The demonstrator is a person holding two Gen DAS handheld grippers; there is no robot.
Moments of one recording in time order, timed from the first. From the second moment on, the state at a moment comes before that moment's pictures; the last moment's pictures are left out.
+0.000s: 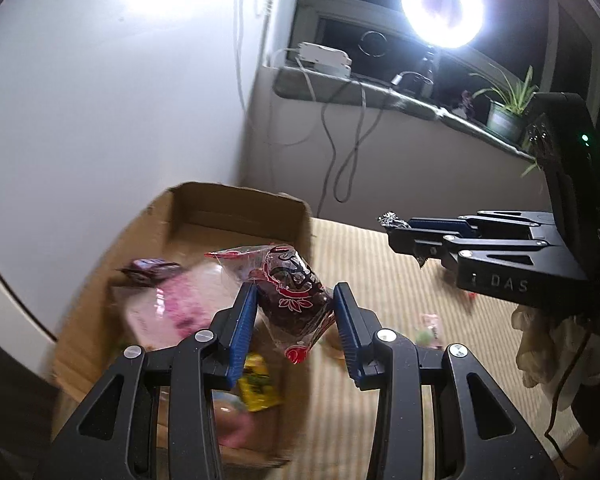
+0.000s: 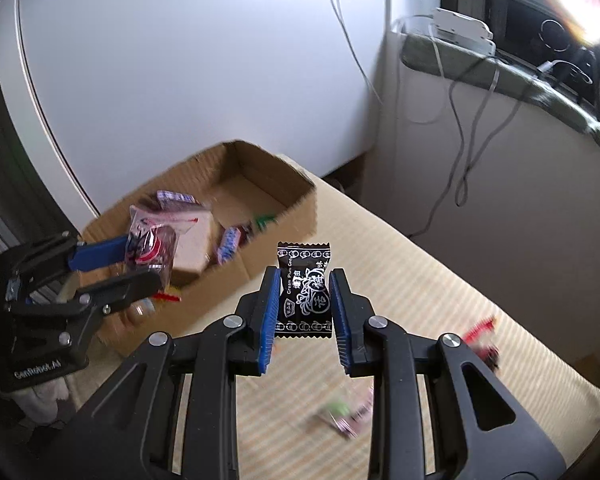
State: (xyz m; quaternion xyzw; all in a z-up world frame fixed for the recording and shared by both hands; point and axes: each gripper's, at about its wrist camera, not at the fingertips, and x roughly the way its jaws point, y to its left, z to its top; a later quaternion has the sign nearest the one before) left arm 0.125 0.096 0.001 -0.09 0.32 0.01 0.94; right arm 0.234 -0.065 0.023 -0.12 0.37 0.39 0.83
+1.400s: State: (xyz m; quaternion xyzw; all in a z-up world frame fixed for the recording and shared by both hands) left arm 0.117 0.156 -0.008 -0.10 0.33 0.06 0.94; right arm 0.280 0.038 -0.003 -0.12 0.39 0.39 0.83
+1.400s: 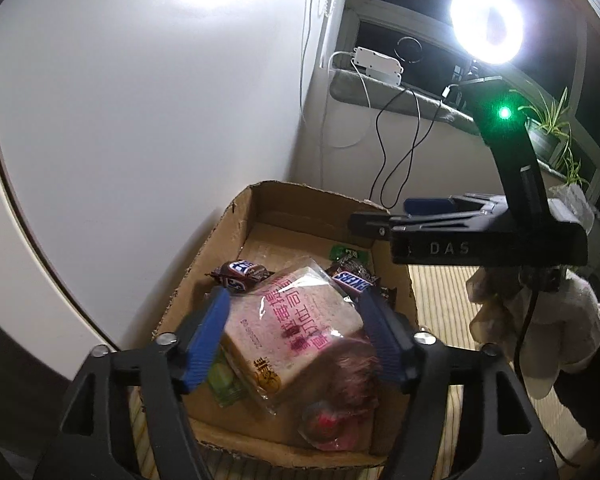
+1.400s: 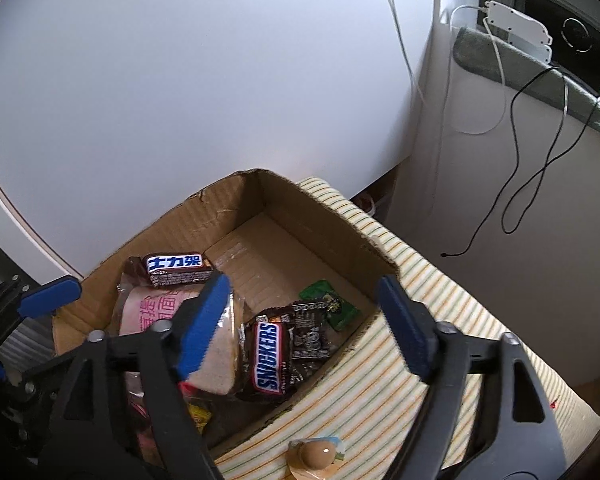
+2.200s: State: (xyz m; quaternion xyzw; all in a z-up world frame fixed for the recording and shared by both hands) left arm 0.104 0.130 0.006 -0.08 0.32 0.06 0.94; right arm 0.259 -0.008 0.023 -0.11 0.37 0.37 0.85
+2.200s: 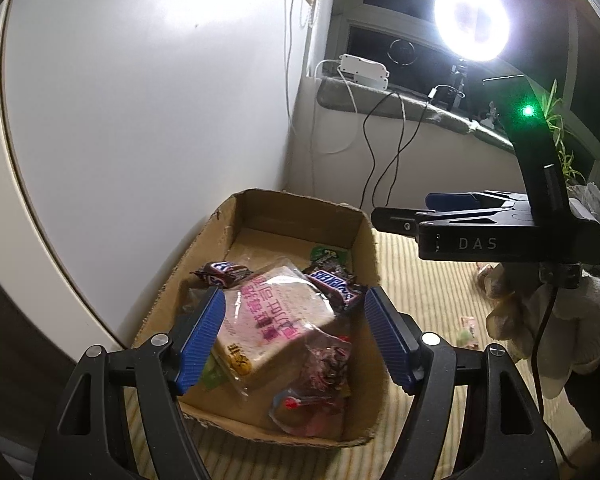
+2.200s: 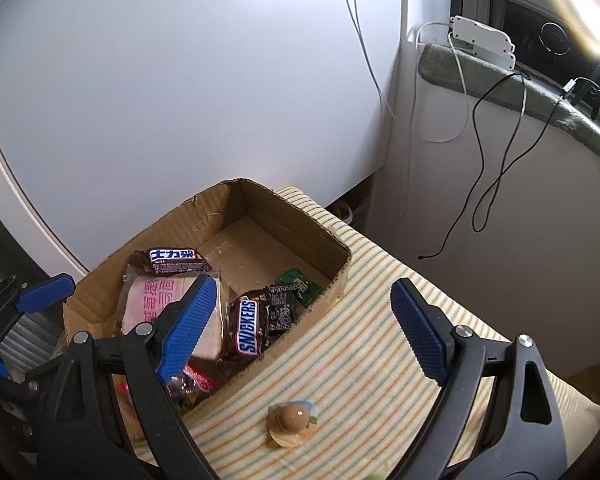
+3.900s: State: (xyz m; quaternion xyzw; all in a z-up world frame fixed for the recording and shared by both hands) left arm 0.172 -0.030 -0.059 -0.05 0.42 -0.13 0.90; right arm 0.292 -0.213 -0.057 -0.11 0.41 0.27 0.87
